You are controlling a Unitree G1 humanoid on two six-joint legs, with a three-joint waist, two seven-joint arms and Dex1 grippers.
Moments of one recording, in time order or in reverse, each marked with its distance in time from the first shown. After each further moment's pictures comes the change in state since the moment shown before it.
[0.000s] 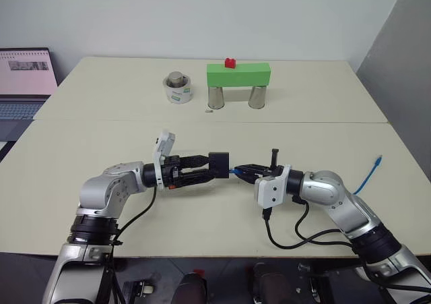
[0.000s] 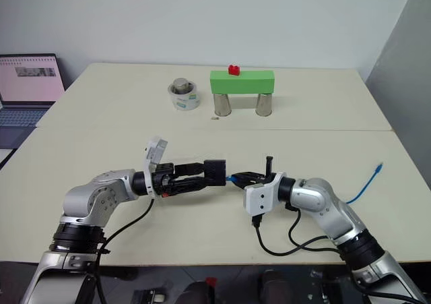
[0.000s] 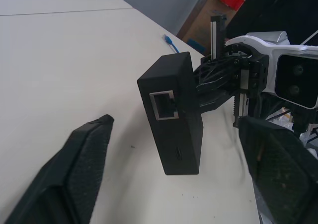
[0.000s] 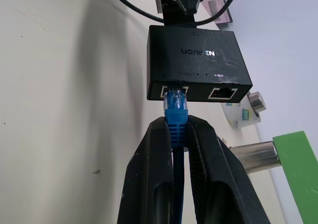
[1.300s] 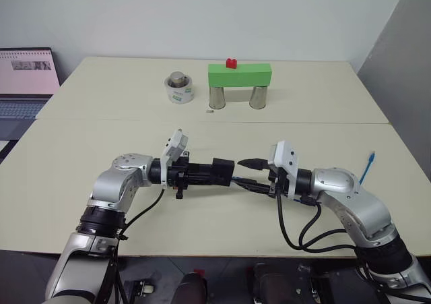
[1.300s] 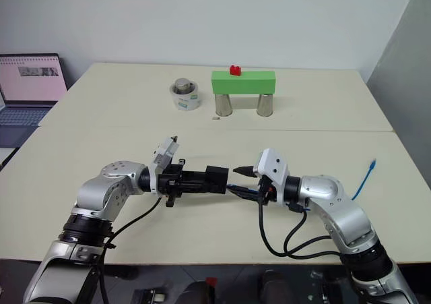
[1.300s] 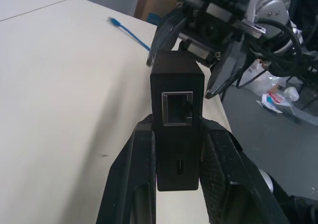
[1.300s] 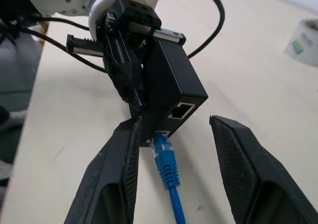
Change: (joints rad) left arm -0.072 0.020 -0.114 0.058 0.118 -0.228 -0.227; right arm 0.063 0.049 -0.174 -0.355 0.718 0.992 0.156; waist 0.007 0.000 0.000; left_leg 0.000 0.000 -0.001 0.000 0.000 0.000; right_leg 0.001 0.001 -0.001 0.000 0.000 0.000
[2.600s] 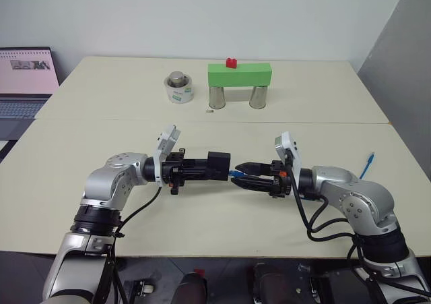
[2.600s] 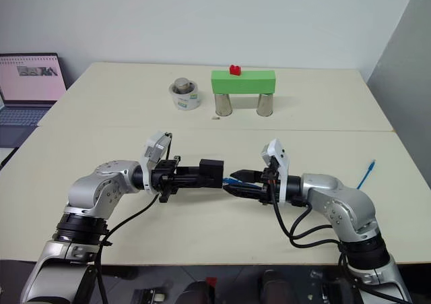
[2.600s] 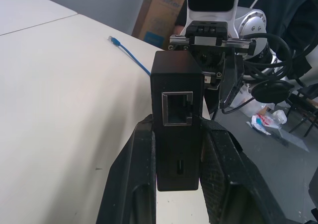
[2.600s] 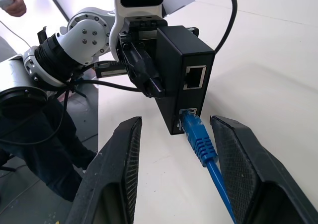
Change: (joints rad) left arm 0.000 0.008 0.050 -0.014 -0.085 0.100 0.009; right arm -0.051 0.065 -0.114 0.070 0.285 0.265 -0.021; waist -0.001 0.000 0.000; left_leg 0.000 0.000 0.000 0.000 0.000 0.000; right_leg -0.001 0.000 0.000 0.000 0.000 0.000
